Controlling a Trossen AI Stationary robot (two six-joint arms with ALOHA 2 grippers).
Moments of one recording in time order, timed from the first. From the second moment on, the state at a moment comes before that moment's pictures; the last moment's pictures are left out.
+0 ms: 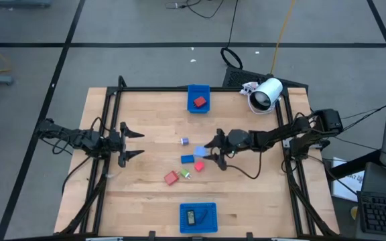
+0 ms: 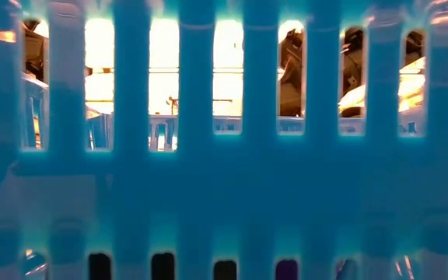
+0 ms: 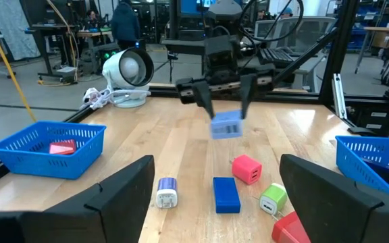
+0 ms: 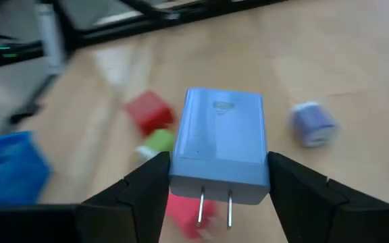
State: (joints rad) left arm -0.33 0.05 0.11 -0.12 -0.39 -0.06; right arm 0.02 1.57 0.59 0.61 -0.12 0.22
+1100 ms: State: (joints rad) left arm -0.33 0.05 0.11 -0.12 -0.39 -0.06; right arm 0.05 1.57 0.59 0.76 -0.45 0.21
